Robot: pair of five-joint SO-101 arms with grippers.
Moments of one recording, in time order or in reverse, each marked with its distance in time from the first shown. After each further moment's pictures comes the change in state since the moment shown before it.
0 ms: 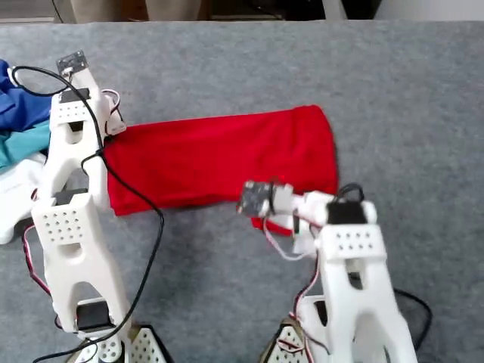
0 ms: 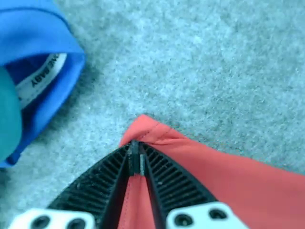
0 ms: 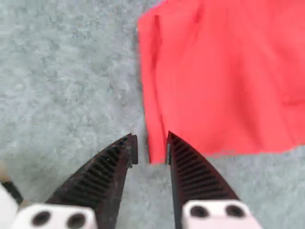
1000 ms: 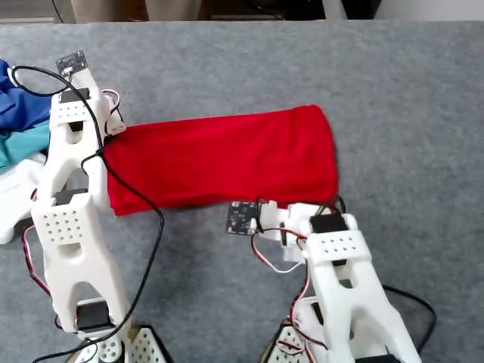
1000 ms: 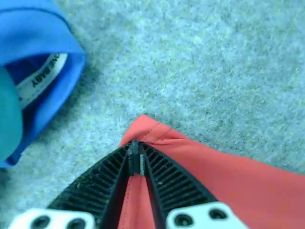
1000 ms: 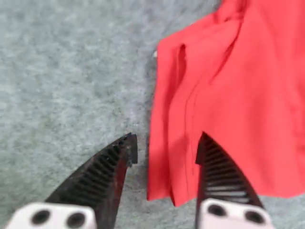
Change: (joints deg) left arm 0.0 0.0 0.0 -0.1 0.0; right arm -4.0 5.0 7.6 -13.5 1.1
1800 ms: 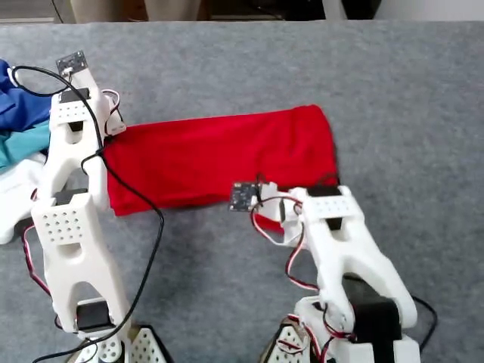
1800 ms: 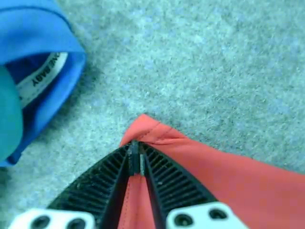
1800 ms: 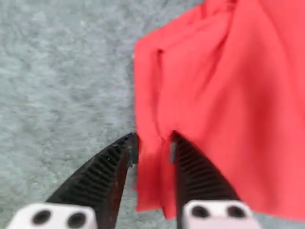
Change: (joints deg) left arm 0.0 0.0 0.0 0.3 0.0; right arm 2.1 22.9 -13.4 -1.0 0.0
